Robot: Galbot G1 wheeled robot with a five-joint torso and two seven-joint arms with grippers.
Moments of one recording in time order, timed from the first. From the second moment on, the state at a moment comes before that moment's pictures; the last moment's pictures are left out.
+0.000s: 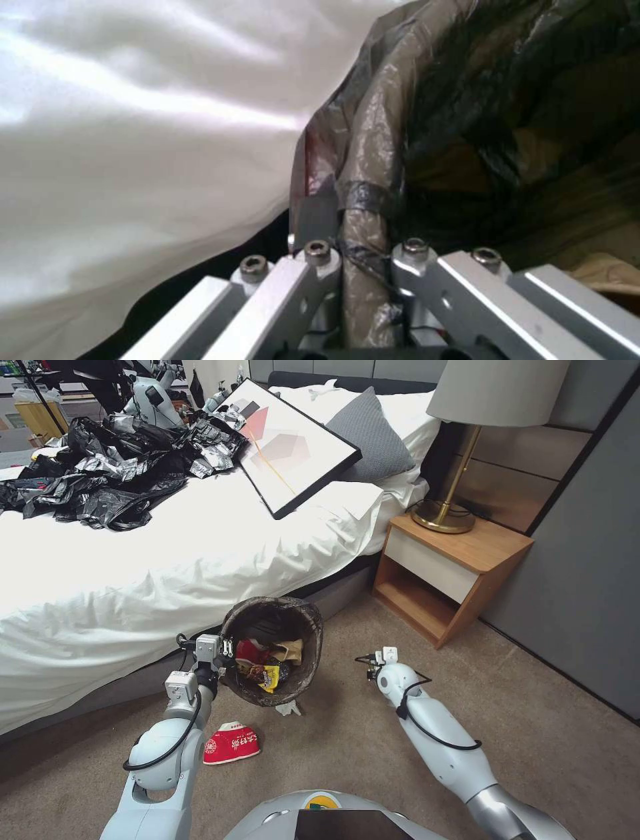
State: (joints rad) left arm 1.51 -1.47 -0.61 -2.22 -0.06 0.36 0.09; right arm -0.89 1.23 0.12 1.39 0.81 -0.74 0.54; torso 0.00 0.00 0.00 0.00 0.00
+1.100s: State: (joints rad) left arm 1.51 -1.48 -0.59 -2.21 -0.04 0.35 0.11; right arm -0.64 0.70 0.23 2.33 1.34 -0.74 0.43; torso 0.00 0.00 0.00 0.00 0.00
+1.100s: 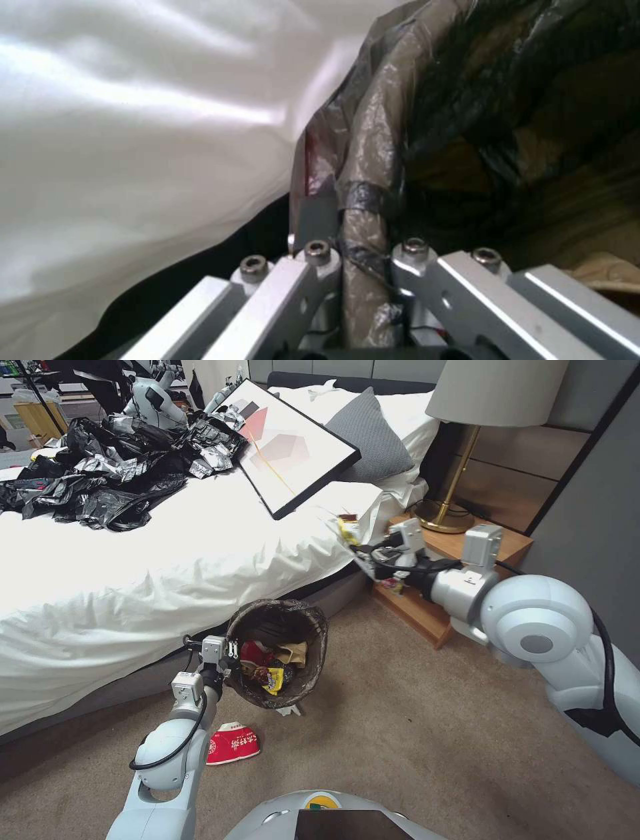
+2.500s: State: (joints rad) left arm 1.50 -1.48 -0.61 -2.19 -0.04 0.35 0.10; right arm -0.35 1.05 -0.59 1.88 1.30 -0.73 0.47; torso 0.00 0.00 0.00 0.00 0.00
